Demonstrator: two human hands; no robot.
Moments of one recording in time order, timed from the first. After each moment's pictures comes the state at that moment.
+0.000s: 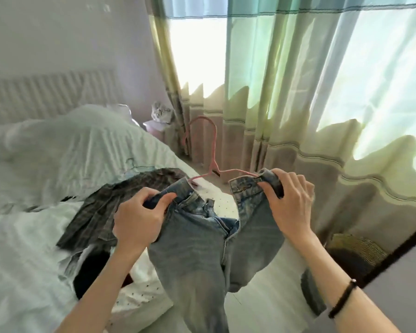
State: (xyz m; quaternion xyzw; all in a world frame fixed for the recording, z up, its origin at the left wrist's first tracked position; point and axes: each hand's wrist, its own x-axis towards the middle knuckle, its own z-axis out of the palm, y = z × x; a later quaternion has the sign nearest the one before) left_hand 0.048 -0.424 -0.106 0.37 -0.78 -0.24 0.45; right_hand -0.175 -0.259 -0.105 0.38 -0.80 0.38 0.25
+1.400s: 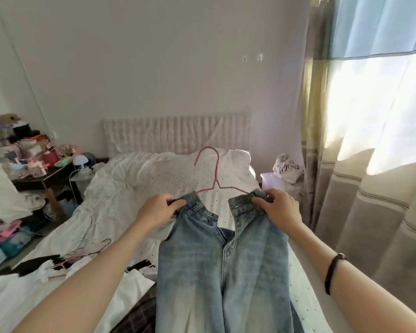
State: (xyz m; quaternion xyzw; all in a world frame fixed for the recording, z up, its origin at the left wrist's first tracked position) left_hand -0.022 -0.995 -0.060 0.63 -0.72 -0.16 0.24; right_hand -0.315 -0.946 -0.061 0.61 -0.71 0.34 -0.09
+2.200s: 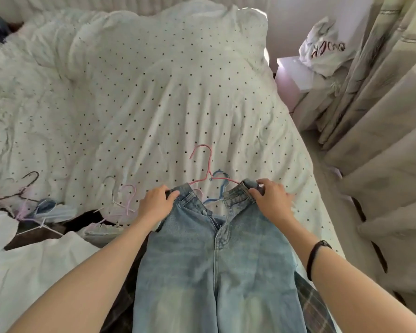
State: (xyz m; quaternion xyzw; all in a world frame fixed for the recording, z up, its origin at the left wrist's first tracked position) left_hand -0.076 -1.247 -0.438 0.72 -0.64 -0.26 0.04; right_hand -0.348 -1.212 -0.415 0.55 -0.80 0.12 -0.22
